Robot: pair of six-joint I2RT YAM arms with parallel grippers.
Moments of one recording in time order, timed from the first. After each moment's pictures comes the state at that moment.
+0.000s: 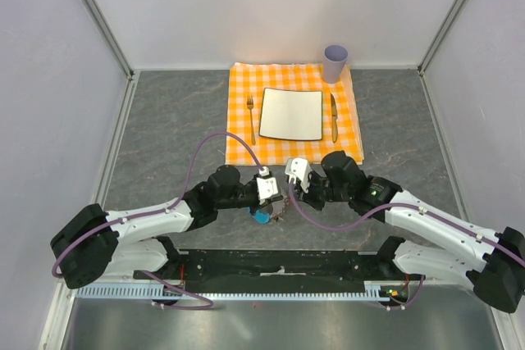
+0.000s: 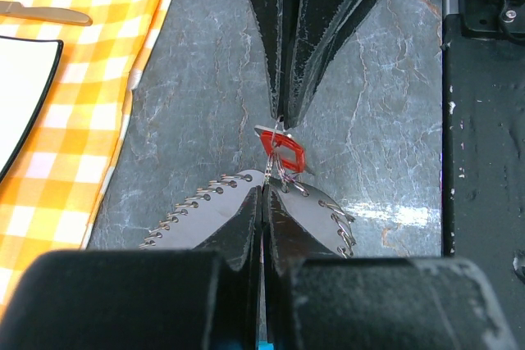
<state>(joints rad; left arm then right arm) -0.92 1.18 0.46 0.39 0.40 0.30 0.85 1.01 0.70 -0.33 -0.34 -0.31</state>
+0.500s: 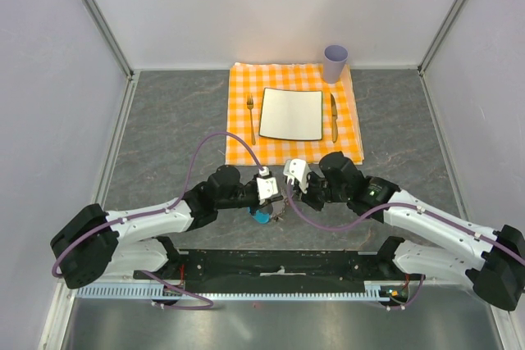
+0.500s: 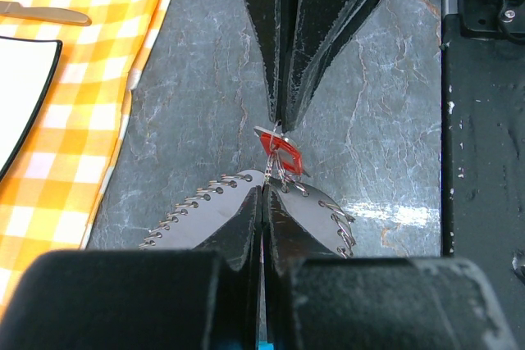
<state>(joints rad) -0.92 1.18 0.46 0.38 0.40 0.30 0.86 1.02 0.70 -0.33 -0.31 -0.31</state>
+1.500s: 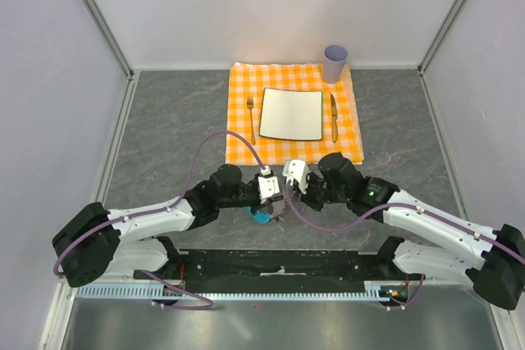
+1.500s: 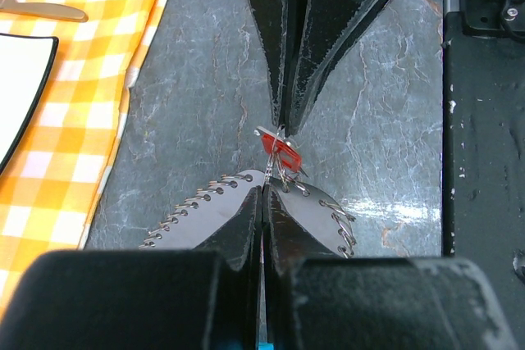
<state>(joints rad) -0.92 1.20 0.47 0.37 0.40 0.30 0.88 1.03 0.70 -0.33 -0.29 -0.31</state>
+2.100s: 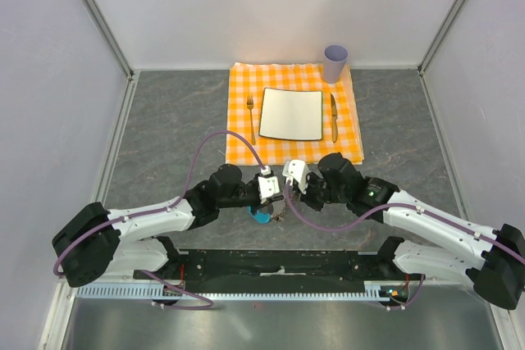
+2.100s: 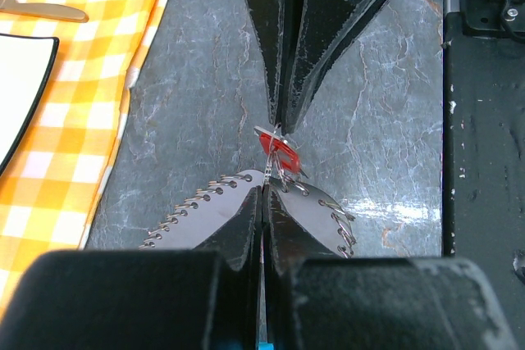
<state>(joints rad) -0.92 1.20 0.48 0.37 0.40 0.30 0.88 1.03 0.70 -0.33 -0.27 -0.31</state>
